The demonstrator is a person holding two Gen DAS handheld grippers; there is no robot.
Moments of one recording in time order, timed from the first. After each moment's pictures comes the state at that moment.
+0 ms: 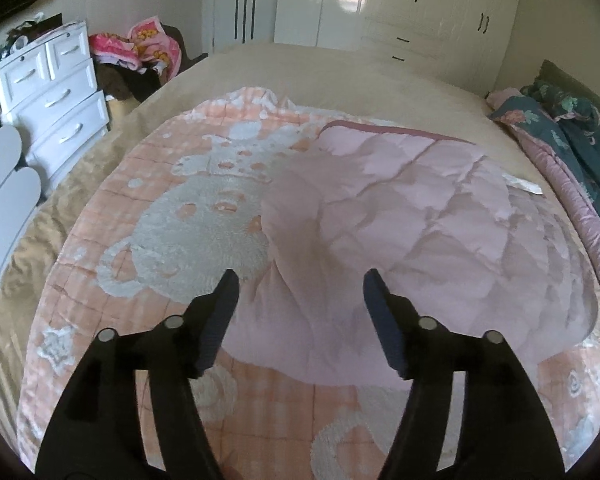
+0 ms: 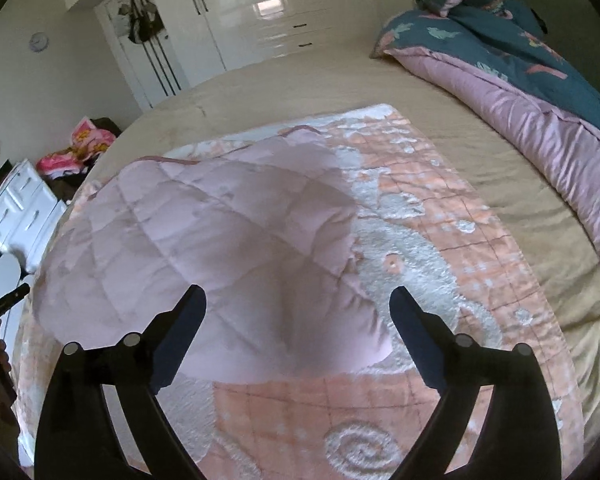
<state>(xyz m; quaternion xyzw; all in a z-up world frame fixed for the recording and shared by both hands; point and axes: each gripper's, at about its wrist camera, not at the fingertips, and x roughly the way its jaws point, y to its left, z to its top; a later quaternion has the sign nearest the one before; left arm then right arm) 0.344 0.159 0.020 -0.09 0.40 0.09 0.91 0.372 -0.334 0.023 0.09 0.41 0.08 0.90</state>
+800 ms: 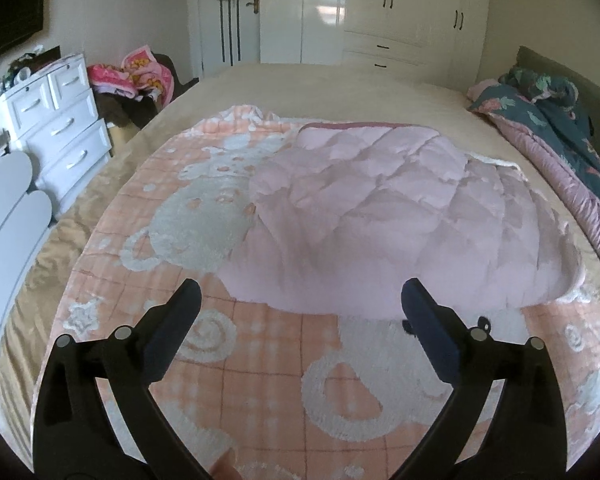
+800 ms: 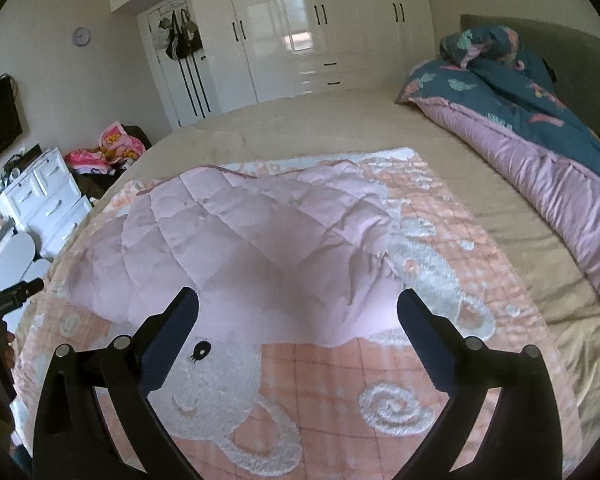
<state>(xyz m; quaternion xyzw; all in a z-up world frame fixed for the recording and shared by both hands) 0.271 0.118 0.035 -0.04 0.38 0.08 0.92 0.288 -0.301 0.060 0.07 0.34 0.10 0.93</state>
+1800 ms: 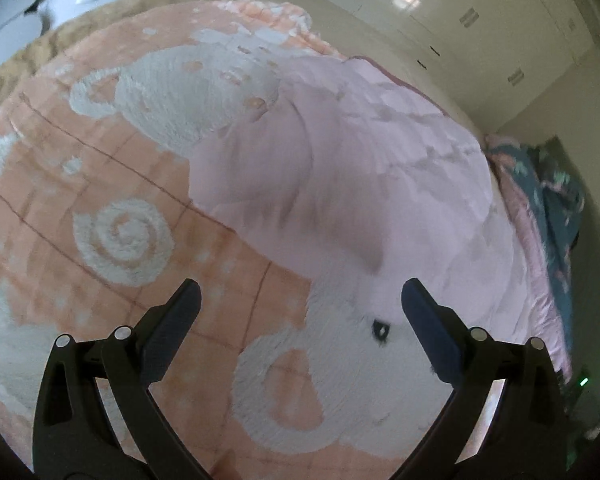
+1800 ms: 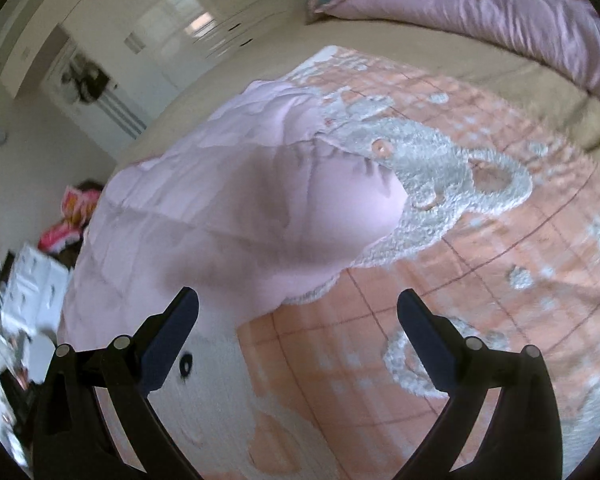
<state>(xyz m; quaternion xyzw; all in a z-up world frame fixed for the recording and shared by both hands) 0.302 0.163 -0.050 -0.32 0.43 0.07 0.84 0.326 -0.333 -0.046 0.28 0.43 0.01 0.86</state>
